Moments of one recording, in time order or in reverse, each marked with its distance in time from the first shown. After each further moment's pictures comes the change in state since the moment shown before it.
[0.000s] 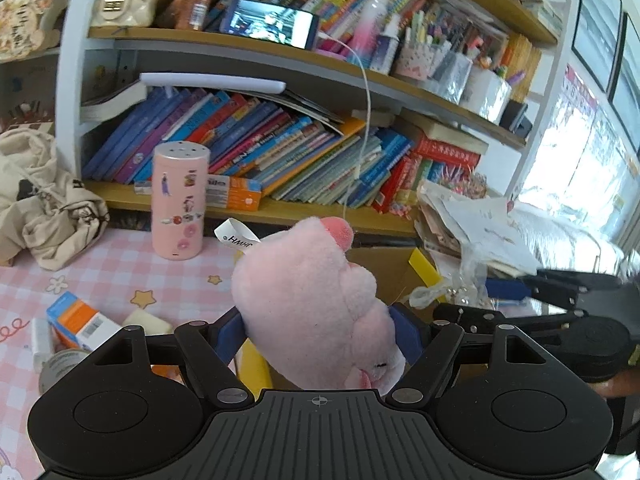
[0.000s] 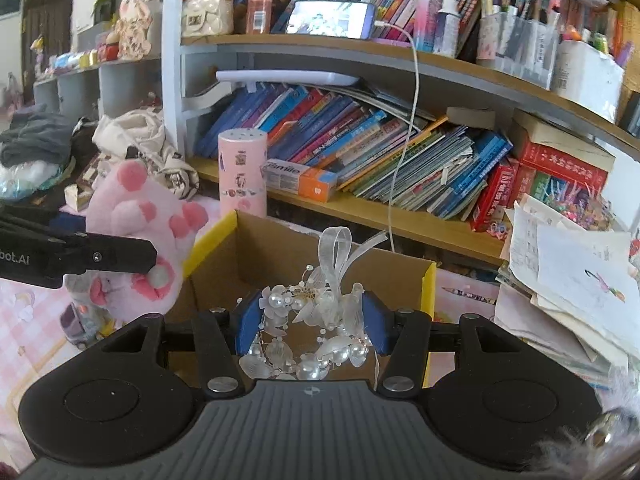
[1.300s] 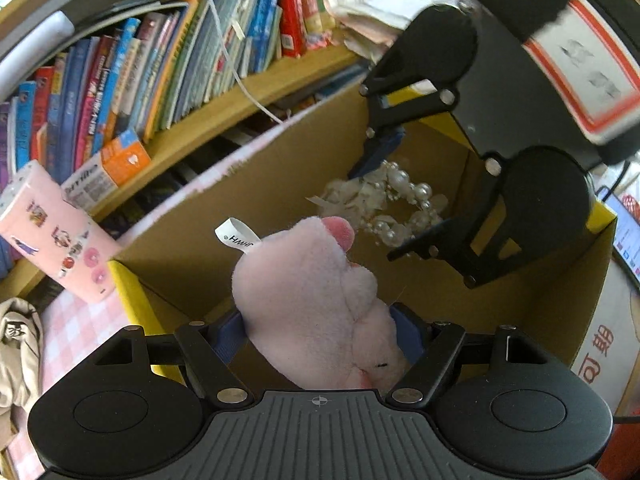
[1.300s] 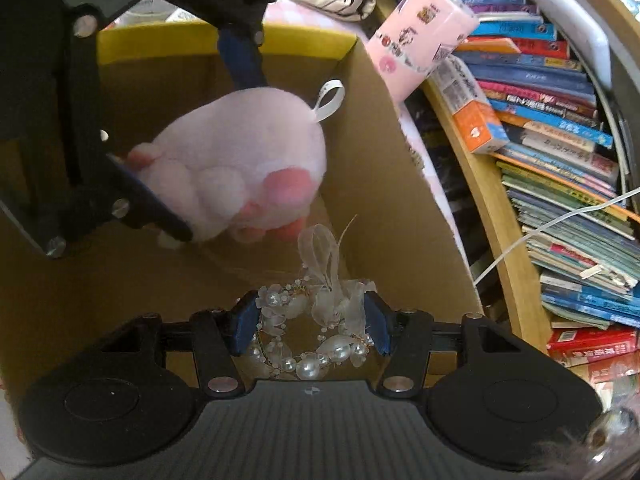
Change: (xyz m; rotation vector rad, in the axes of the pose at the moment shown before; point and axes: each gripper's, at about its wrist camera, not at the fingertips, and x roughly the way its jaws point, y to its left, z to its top) left arm 0.151 -0.042 0.000 0.588 0.468 -0.036; right arm 0.157 -0.018 0.003 -0.831 0.385 0.300
